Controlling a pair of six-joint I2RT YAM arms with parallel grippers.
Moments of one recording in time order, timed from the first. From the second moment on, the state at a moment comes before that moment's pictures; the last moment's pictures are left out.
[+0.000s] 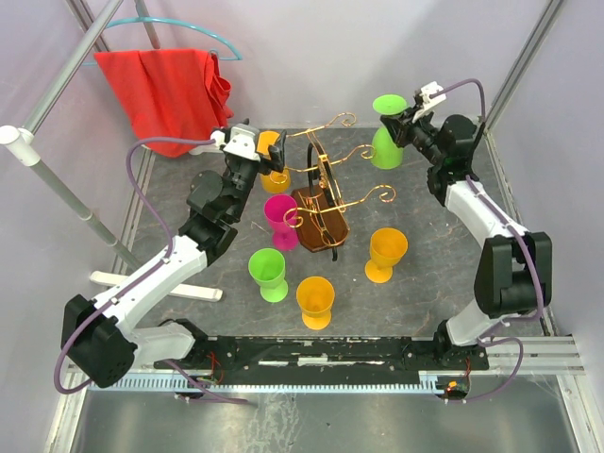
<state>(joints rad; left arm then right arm) -0.62 1.19 0.96 0.61 -0.24 0.22 0.11 1.59 1.18 0.49 -0.45 0.00</state>
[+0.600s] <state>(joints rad) -0.62 1.19 0.96 0.57 -0.26 0.22 0.09 1.82 1.24 0.77 -0.83 0.17</state>
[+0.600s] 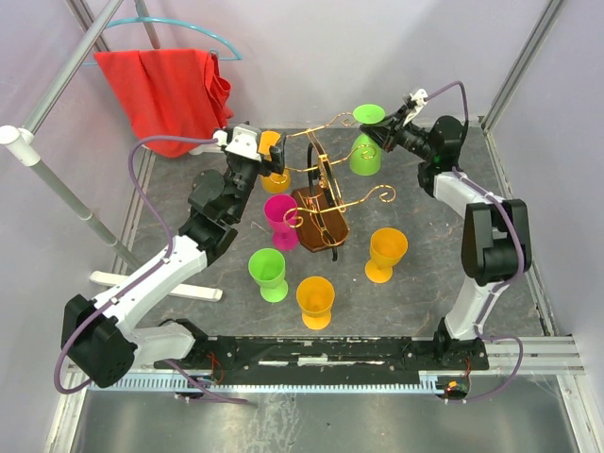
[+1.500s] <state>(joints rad) -0.62 1.23 1.01 0.50 -0.26 0.22 0.09 2.01 1.29 1.05 -1.01 0.31</state>
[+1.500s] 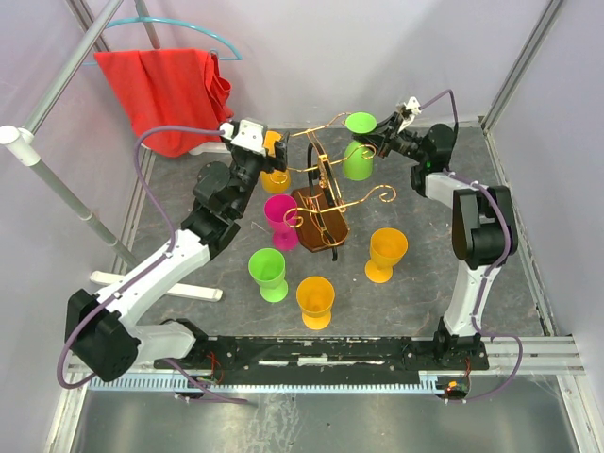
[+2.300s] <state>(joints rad) -0.62 1.25 1.04 0.47 -0.25 0.22 0.16 2.07 1.35 1.06 -1.00 0.29</state>
